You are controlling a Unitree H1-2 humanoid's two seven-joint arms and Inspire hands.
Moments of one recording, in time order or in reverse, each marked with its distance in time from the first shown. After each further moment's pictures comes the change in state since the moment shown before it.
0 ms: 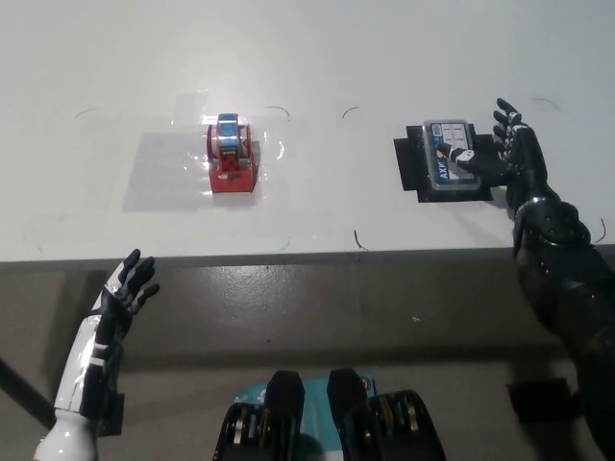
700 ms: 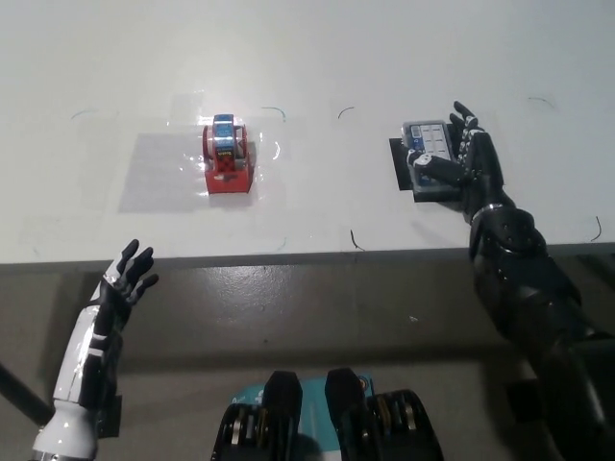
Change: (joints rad) left_arm -0.027 0.000 0.006 0.000 0.000 0.006 0.000; right_arm -0.004 0.092 -0.018 -0.004 0.034 -0.012 0.000
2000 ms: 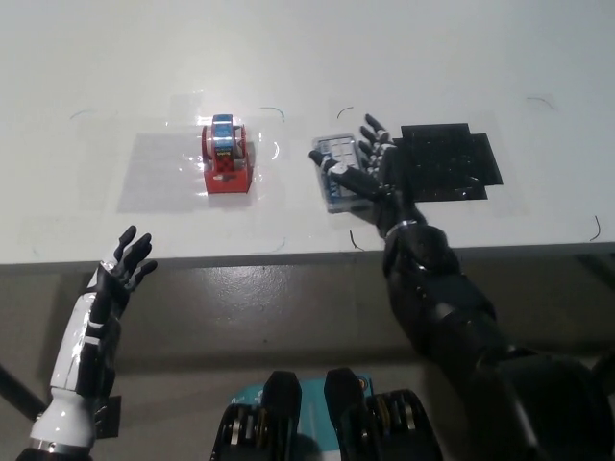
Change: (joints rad) left_arm -0.023 0.006 0.005 -0.006 -0.010 0.007 -0.003; right_arm -0.011 0.188 -0.012 -0.002 0.047 -0.031 0.004
